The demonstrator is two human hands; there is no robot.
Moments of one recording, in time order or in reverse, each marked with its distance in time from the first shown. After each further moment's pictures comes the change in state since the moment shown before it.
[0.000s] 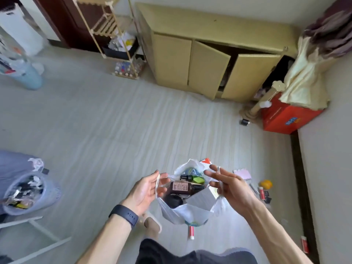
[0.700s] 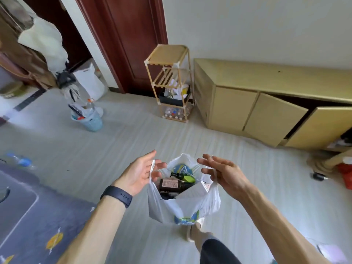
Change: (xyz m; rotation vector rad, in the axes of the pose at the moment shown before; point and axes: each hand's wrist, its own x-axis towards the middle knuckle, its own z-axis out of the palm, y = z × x) left_hand 0.012 0.409 -0.290 0.101 0.115 0.226; right_hand 0.200 -0.168 0.437 -0.082 -0.235 -0.192
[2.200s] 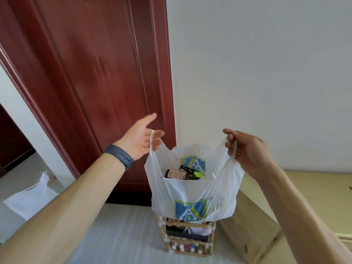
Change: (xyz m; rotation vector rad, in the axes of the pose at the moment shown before) left_hand 0.588 0.866 -0.136 0.128 -0.252 0.400; right_hand 0.736 -0.582 0.245 0.123 0.295 -0.608
